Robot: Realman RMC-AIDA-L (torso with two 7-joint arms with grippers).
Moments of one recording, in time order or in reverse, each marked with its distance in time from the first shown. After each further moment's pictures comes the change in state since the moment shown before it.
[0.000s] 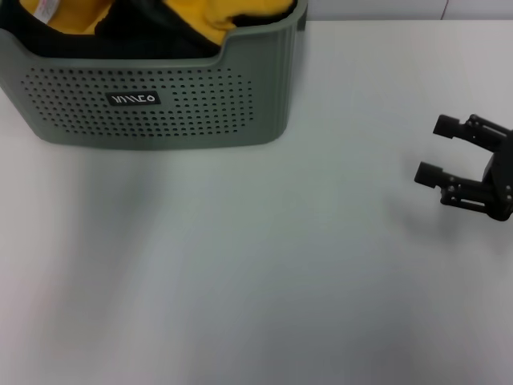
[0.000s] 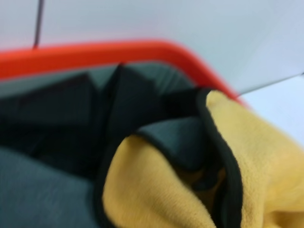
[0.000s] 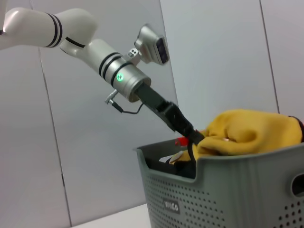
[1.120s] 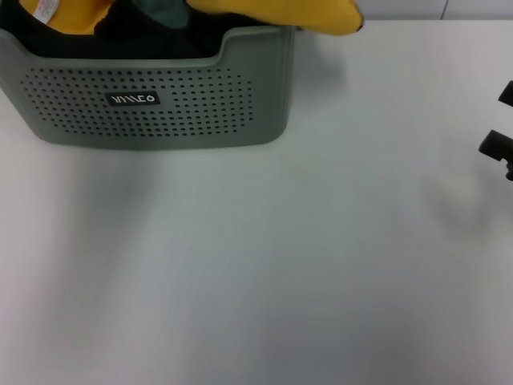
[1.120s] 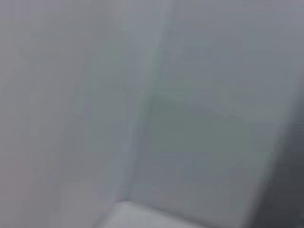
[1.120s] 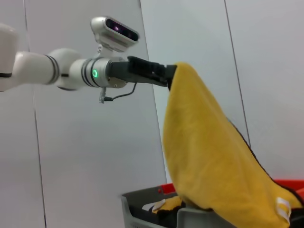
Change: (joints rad) left arm -0.039 0.089 0.003 0.005 -0.491 0.353 0.263; right arm -0.051 -0.039 0.085 -0.003 0.079 -0.123 -0.013
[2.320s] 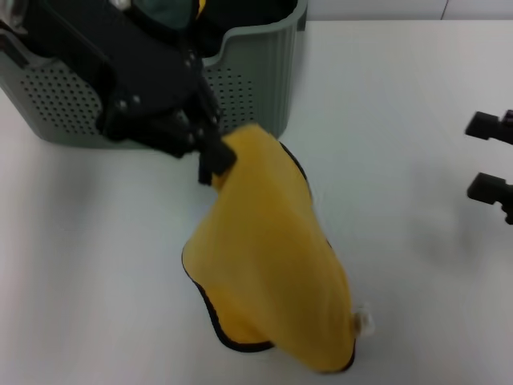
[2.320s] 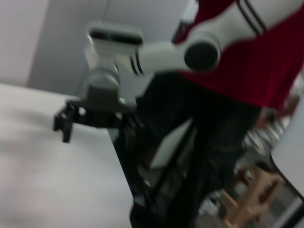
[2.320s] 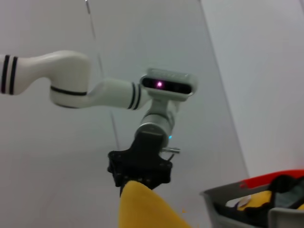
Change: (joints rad) left arm 0.125 0.200 -0.007 0.935 0.540 -0.017 0.418; right arm 0.060 -0.047 -0.139 0.030 0.007 -0.128 0.098
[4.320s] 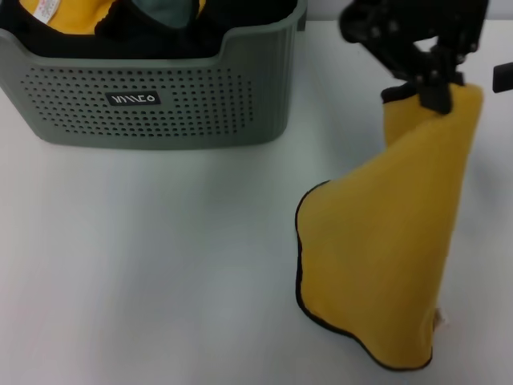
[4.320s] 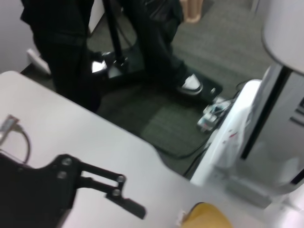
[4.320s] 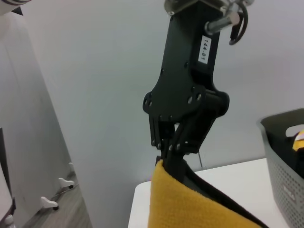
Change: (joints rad) left arm -0.731 -0.310 0.001 -0.405 0.299 0.002 0.398; right arm 0.332 -0.275 -0.089 -0.041 -0.155 -0.103 0.310
